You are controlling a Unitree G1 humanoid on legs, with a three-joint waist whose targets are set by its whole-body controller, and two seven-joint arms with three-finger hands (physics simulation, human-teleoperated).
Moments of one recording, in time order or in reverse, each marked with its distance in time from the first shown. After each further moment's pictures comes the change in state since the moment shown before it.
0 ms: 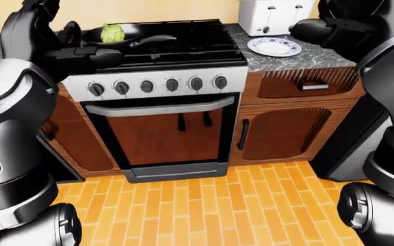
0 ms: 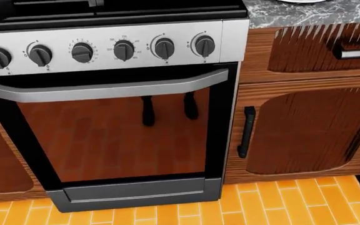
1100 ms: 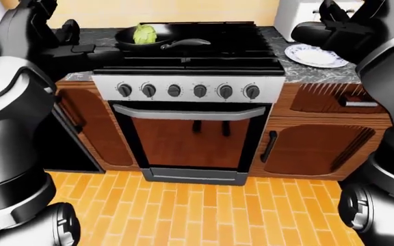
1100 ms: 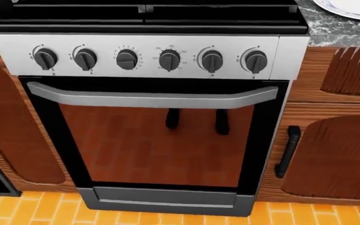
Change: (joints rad) left arm -0.007 0.009 0.004 -0.008 -0.032 0.012 0.024; right arm 0.006 -0.004 -0.003 0.011 -0.015 0.009 0.003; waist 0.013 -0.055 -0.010
